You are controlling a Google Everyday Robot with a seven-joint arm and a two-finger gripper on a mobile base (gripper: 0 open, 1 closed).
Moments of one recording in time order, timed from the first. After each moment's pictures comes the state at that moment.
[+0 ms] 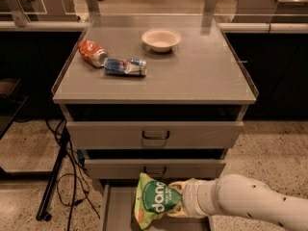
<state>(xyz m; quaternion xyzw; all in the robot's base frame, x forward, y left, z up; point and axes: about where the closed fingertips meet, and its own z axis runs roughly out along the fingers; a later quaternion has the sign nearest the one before) 0.397 -0.067 0.560 -0.66 0.67 0.09 0.31</state>
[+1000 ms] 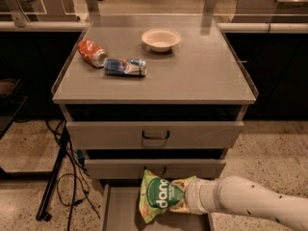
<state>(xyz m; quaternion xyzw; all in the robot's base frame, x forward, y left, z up) 0.420 -0.080 0.528 -0.66 0.67 0.08 0.33</state>
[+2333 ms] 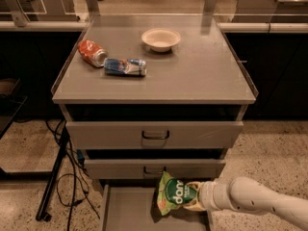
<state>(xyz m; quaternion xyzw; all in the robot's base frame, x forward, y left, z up) 0.463 -0.146 0.411 -0.61 0.71 0.12 0.33</state>
